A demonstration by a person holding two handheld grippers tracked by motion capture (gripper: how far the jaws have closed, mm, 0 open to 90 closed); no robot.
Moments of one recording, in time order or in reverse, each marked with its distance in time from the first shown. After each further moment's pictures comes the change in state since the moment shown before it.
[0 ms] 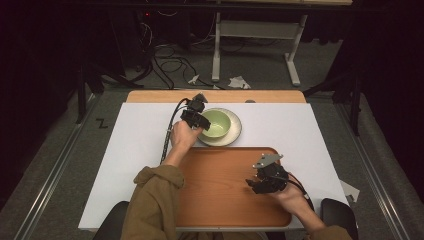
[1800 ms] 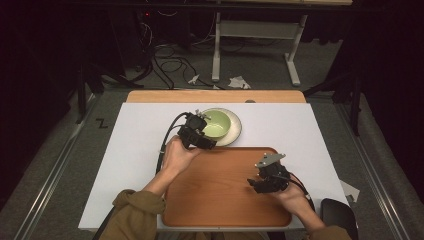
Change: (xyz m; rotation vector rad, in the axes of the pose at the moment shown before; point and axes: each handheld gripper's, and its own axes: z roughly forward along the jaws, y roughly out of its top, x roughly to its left) left arm -0.050 -0.065 -0.073 -0.166 -0.107 0.234; right arm -0.005 -0.003 -0.002 0.008 0.000 0.025
